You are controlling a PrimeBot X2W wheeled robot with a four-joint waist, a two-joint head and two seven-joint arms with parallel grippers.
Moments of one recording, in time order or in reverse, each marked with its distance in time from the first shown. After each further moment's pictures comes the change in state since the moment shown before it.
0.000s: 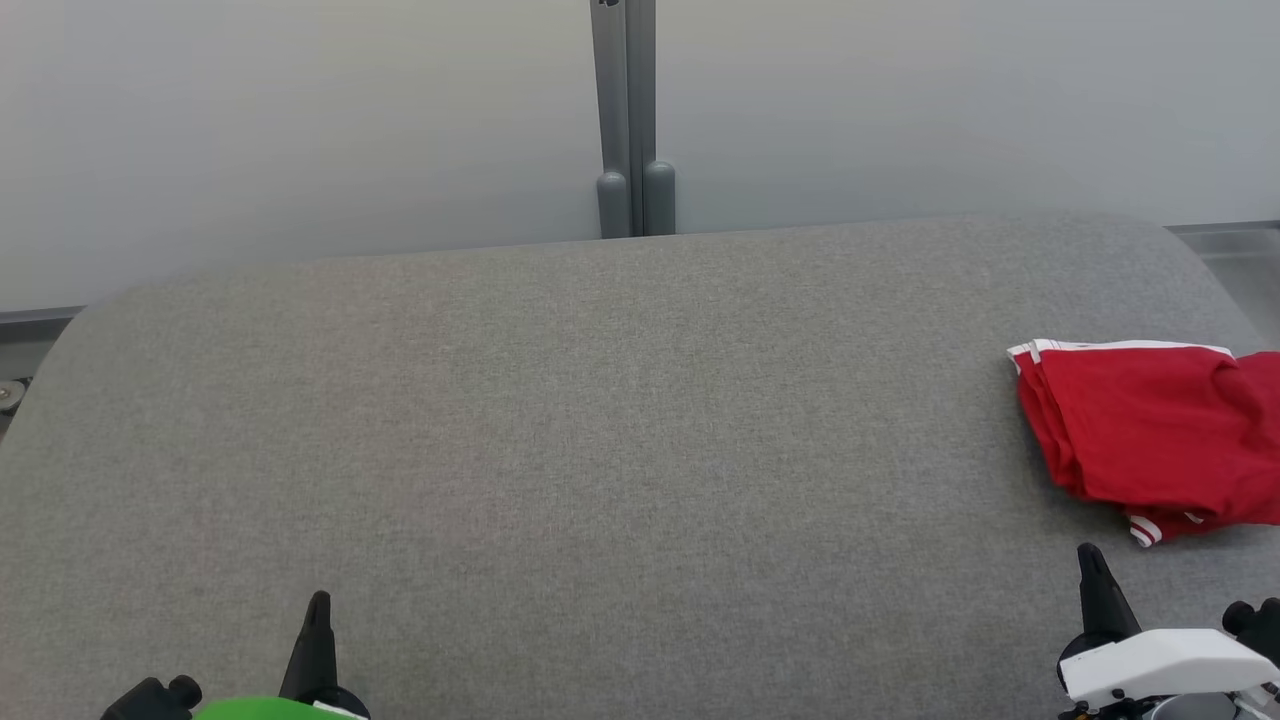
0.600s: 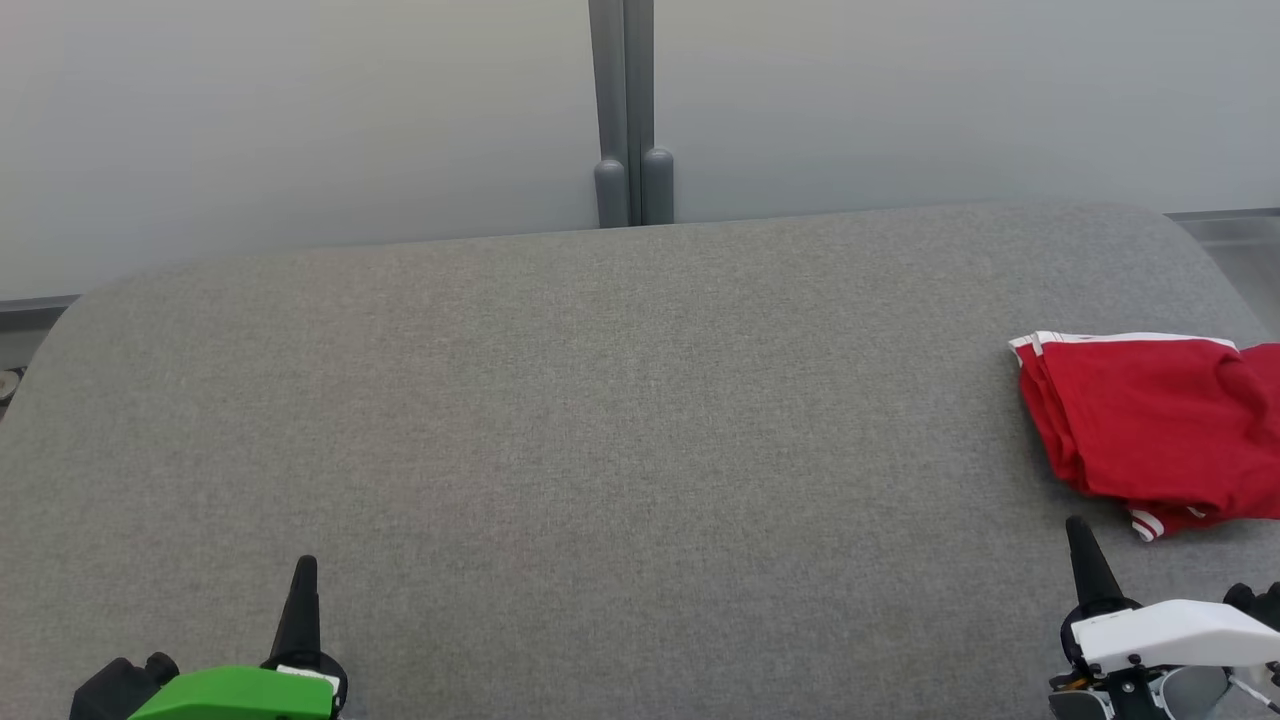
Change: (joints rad) left arm -0.045 0.001 0.026 -0.025 -0.186 0.000 0.051; right arm -0.044 -0.003 0.006 0.000 0.235 -0.001 0.053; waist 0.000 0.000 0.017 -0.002
